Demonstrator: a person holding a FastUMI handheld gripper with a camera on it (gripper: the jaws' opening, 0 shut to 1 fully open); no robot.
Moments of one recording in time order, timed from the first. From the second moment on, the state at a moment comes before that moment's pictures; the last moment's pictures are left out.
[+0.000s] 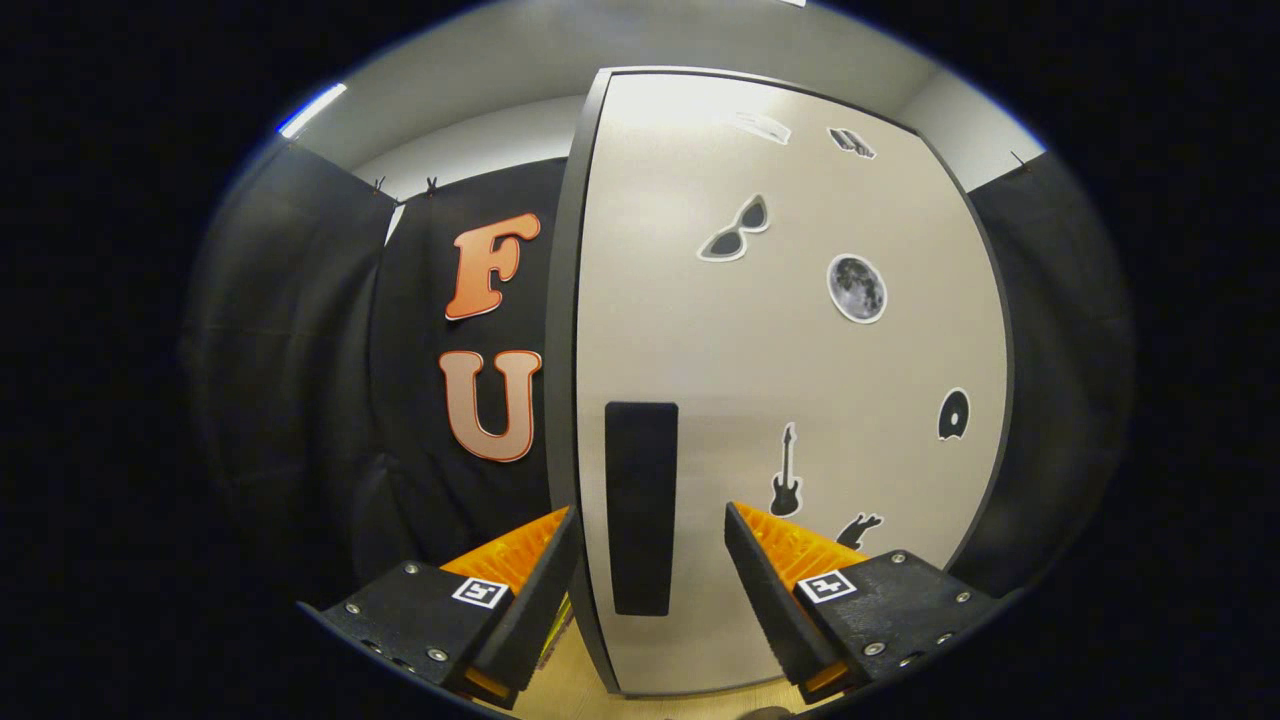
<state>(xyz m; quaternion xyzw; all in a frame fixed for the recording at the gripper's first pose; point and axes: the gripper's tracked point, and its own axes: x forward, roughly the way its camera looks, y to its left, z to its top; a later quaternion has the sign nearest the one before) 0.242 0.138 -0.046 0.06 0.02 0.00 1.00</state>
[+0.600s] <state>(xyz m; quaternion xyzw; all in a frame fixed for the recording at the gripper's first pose) 0.252 0.142 -0.054 0.06 0.03 -0.01 1.00</state>
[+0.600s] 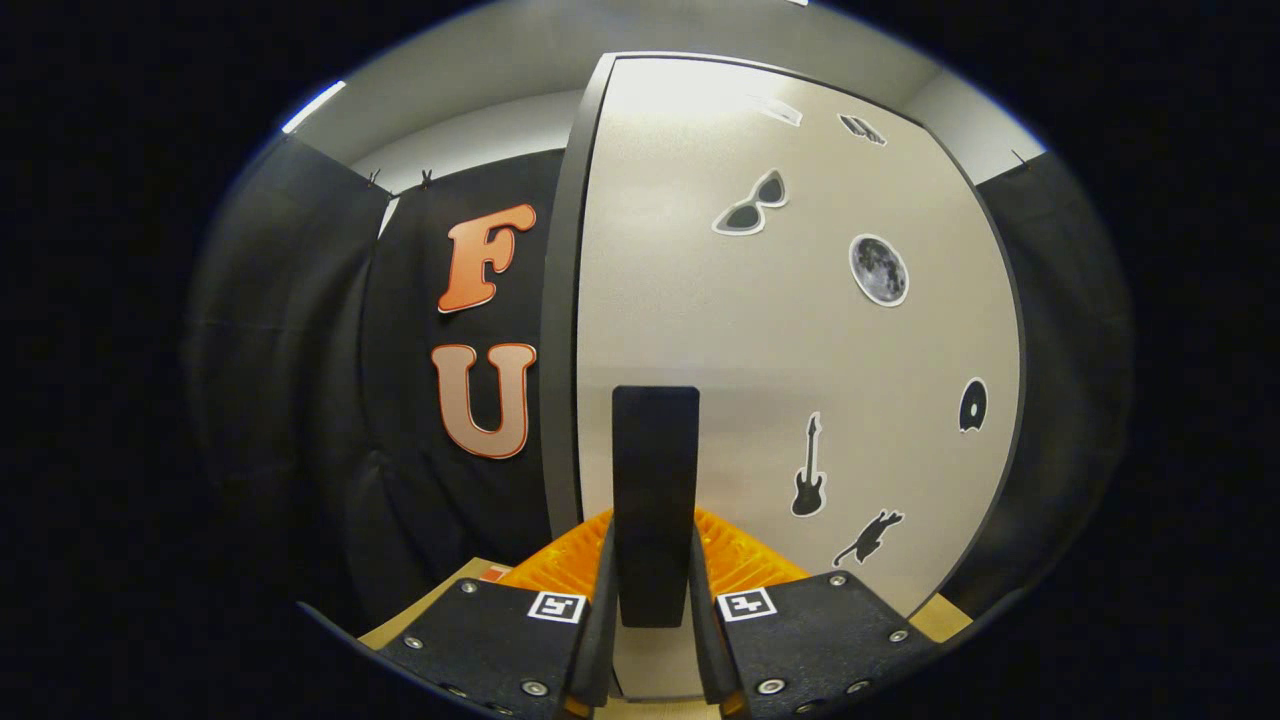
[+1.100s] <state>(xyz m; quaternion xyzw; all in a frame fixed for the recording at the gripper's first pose) 0.221 0.141 -0.049 0.08 0.05 0.01 1.00</state>
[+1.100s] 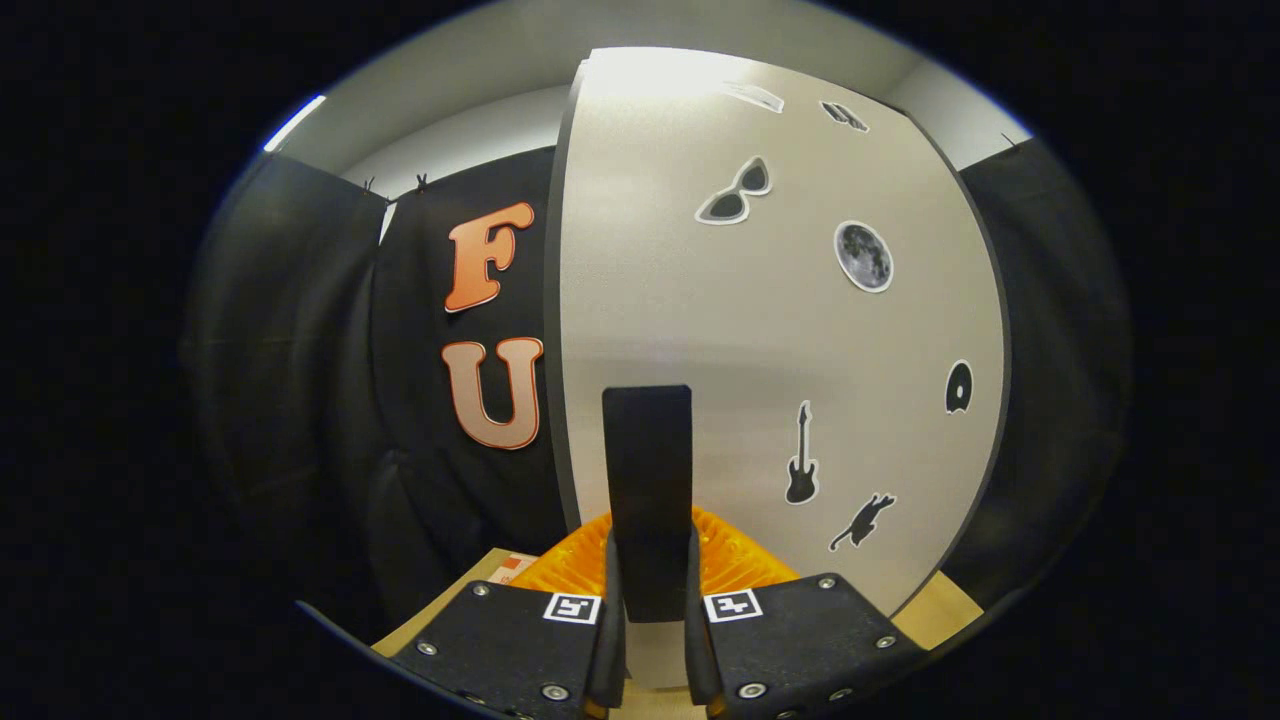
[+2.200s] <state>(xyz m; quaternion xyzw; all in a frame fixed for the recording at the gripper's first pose) 0.039 0.015 -0.060 0.08 0.04 -0.02 1.00</state>
